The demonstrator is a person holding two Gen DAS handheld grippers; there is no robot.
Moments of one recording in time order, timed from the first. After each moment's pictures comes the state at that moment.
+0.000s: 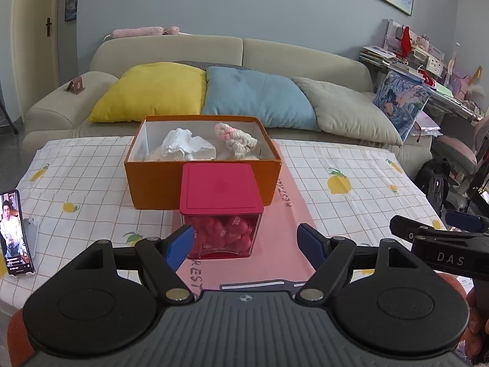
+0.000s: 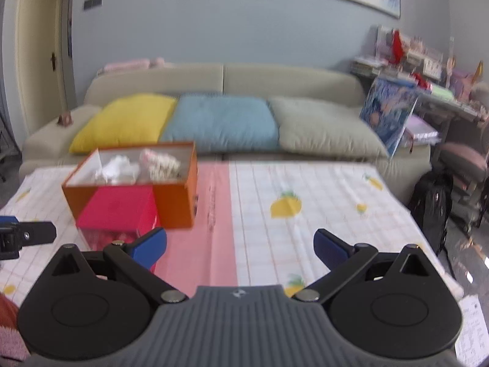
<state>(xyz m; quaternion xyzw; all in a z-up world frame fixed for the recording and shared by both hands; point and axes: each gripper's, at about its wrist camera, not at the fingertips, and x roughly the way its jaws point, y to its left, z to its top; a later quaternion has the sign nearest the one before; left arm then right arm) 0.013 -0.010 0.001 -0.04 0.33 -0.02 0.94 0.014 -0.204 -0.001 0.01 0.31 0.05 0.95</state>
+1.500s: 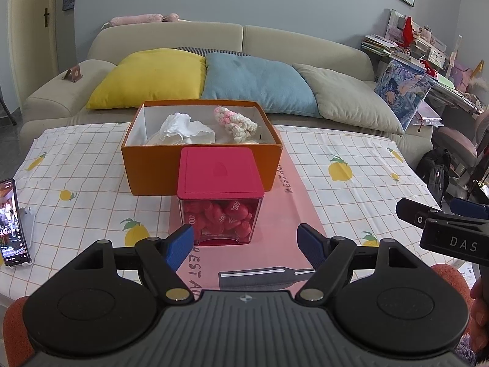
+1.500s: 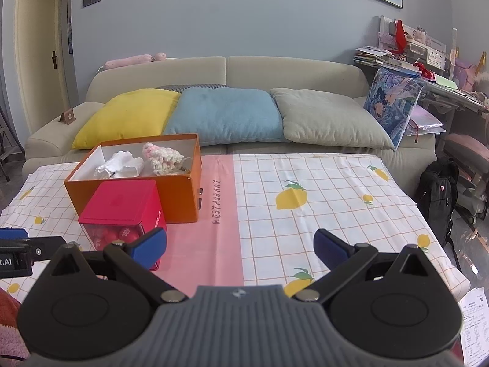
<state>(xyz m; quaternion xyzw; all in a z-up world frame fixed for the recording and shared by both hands) 0.009 -0.011 -0.007 -0.05 0.35 -0.02 0.93 0.006 -0.206 0.004 0.02 0.30 0.05 0.95</state>
